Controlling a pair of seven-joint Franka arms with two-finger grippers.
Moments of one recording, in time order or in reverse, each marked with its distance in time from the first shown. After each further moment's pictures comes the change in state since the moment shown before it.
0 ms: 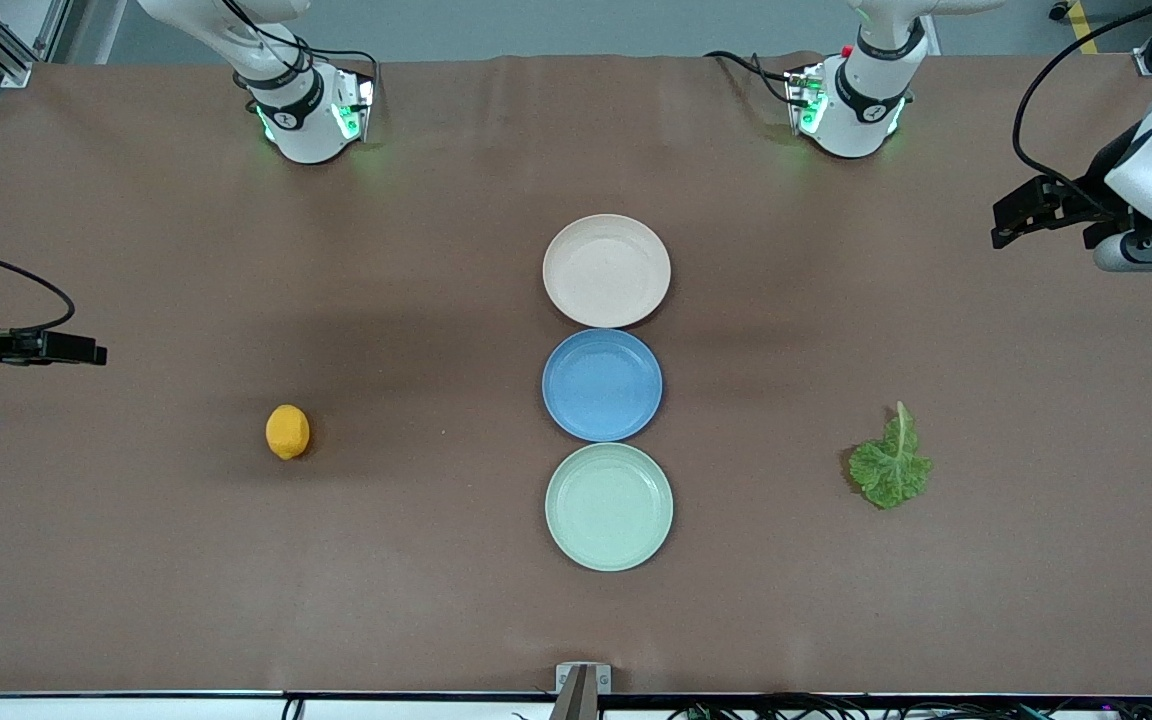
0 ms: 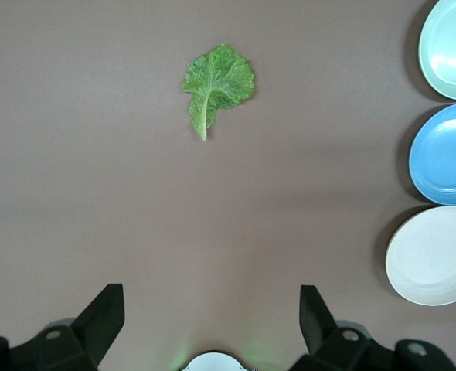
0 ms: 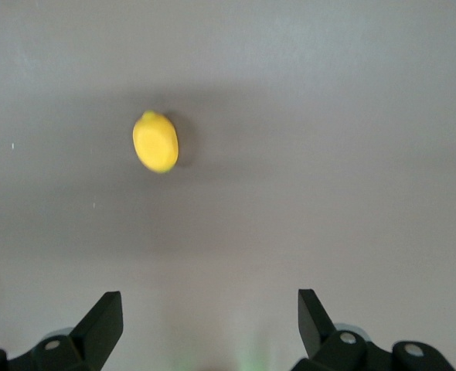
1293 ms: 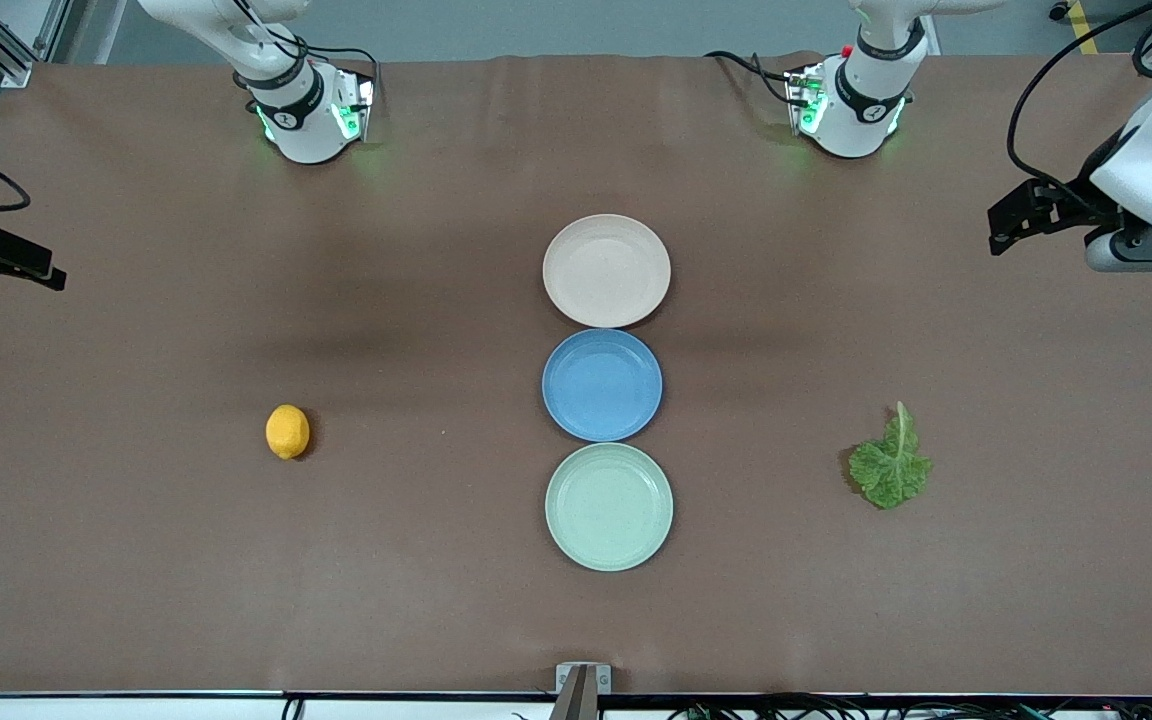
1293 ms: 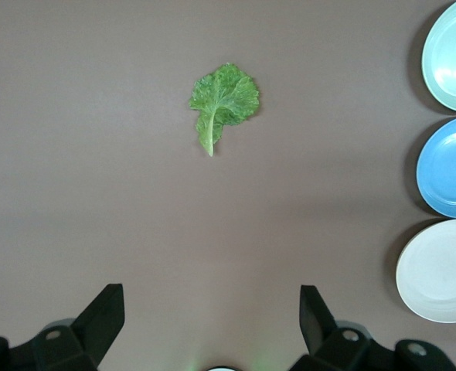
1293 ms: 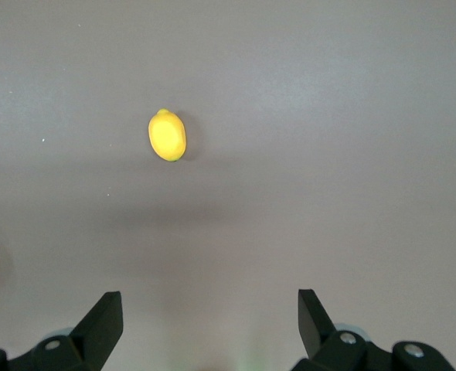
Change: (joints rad) left arm 0.002 -0.003 -0.041 0.002 0.044 0.035 -0.019; right arm -0.009 -0.335 0.032 -0.274 -0.045 0.109 0.000
